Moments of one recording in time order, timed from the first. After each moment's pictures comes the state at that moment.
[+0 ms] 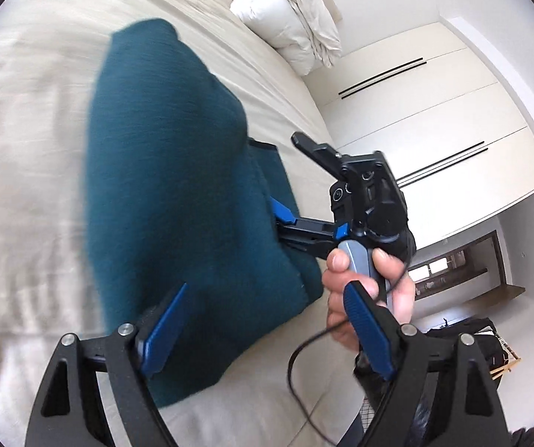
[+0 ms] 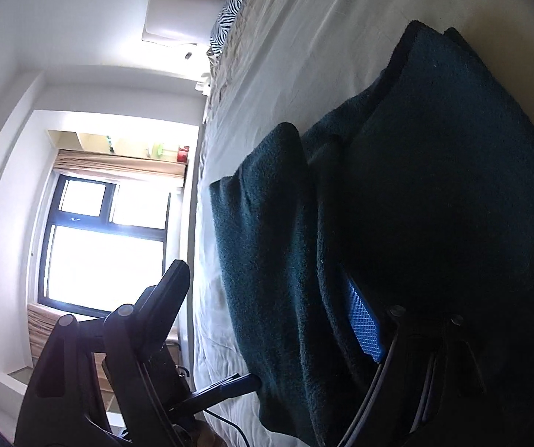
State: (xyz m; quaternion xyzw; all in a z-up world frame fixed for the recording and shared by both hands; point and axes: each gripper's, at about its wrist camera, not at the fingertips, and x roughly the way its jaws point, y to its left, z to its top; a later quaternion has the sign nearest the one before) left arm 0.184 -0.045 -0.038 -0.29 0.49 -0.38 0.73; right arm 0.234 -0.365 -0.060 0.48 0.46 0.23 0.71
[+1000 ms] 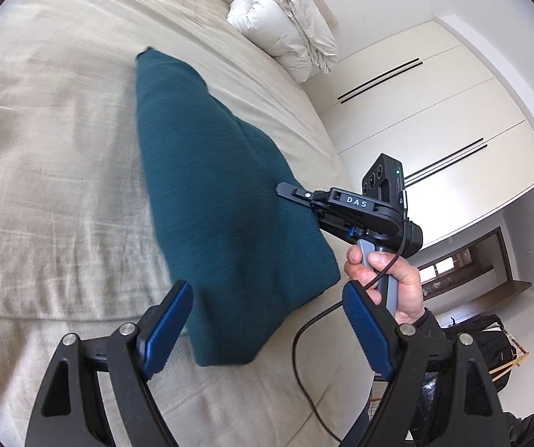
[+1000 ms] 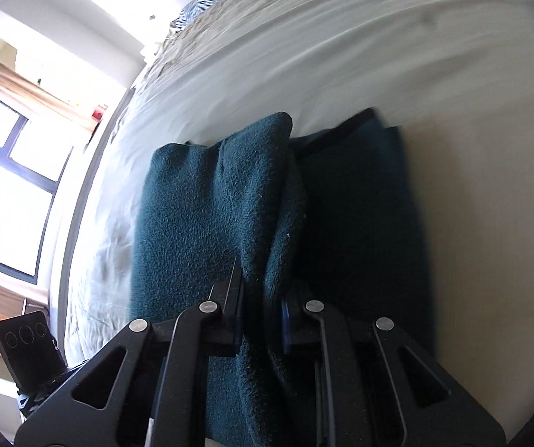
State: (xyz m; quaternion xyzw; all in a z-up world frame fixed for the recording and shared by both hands) left arm 0.177 -0.057 -0.026 -0.28 0.48 -0.37 0.74; right arm 0.213 -0.399 0.001 0.26 0.51 0.11 0.81
